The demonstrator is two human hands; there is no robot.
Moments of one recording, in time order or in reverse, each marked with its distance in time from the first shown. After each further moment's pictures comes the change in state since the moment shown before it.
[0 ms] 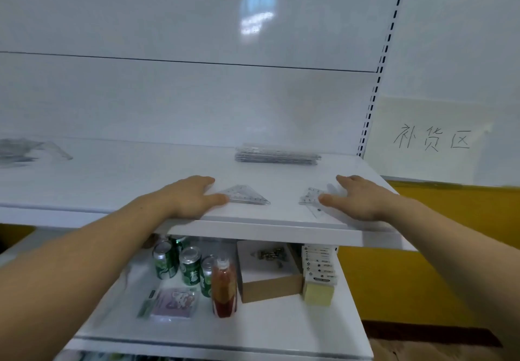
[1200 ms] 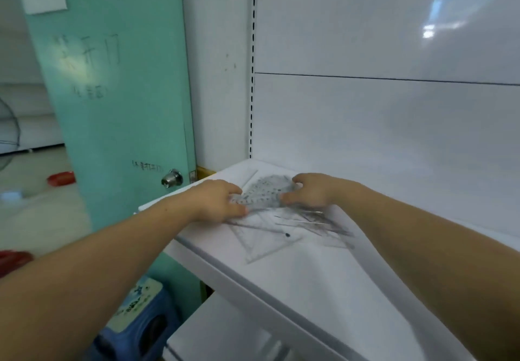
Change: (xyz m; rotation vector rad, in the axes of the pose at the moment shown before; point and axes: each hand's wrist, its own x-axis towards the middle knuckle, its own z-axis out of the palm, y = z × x) left_hand -0.034 -0.577 -0.203 0.036 0.160 -0.456; right_hand 0.265 -0.758 0.073 0.031 -0.175 -0.676
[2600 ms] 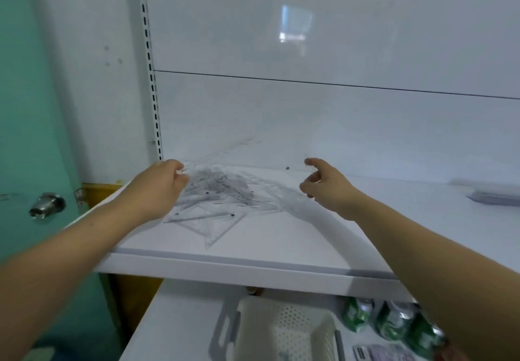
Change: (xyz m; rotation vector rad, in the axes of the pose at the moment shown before) left_hand -0.003 0.000 -0.013 -0.176 0.268 0.368; right_hand -0.172 0.034 0.016 0.675 0.618 0.389
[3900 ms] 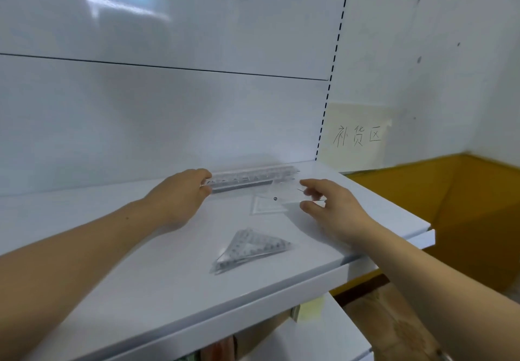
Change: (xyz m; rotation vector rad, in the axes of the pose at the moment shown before) left_hand 0.052 0.540 0.273 -0.131 -0.284 0.547; right_hand -0.151 0.295 -0.435 -0.413 0.381 0.148
